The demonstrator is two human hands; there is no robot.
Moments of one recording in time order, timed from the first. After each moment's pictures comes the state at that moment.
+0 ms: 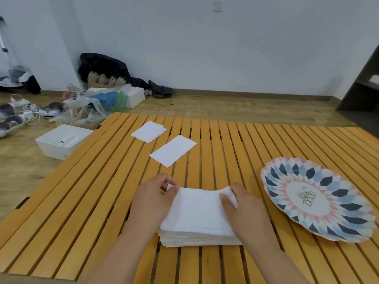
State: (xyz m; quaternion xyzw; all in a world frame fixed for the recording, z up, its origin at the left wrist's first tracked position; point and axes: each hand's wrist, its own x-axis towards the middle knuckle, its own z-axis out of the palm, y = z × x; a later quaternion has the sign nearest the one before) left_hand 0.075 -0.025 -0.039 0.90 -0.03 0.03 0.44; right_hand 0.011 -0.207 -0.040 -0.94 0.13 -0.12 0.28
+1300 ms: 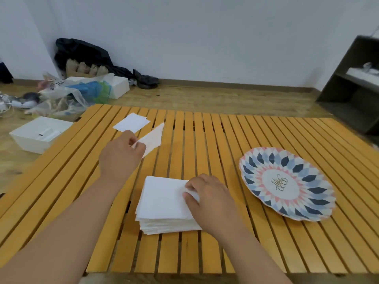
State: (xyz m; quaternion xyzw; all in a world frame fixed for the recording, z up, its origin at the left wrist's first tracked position) left_hand 0.147 -0.013 -0.021 0.92 -0.07 0.21 0.33; right_hand 0.005 -0.194 -0.030 -0.97 -0.02 -0.09 0.22
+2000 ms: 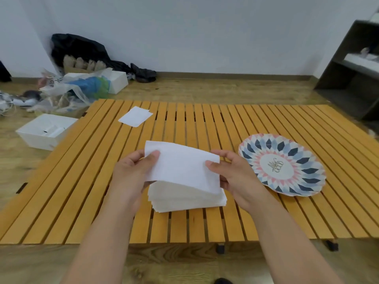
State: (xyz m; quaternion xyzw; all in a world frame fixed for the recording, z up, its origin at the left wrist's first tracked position) left_hand 0.034 -0.014 0.013 0.64 0.08 -0.07 0.76; right_hand -0.015 -0.213 0.011 -0.67 0.18 0.00 0.72
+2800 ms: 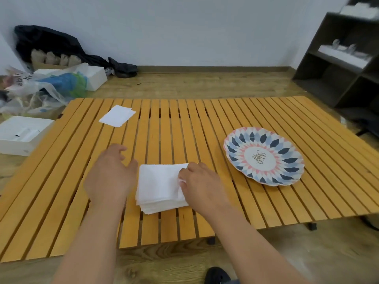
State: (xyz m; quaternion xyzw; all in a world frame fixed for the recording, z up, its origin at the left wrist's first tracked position) left_hand 0.067 -0.005 -0.010 0.95 0.01 0.13 0.28; right_hand -0.013 -0.176 -0.020 -0.99 -0.01 -0.10 0.10
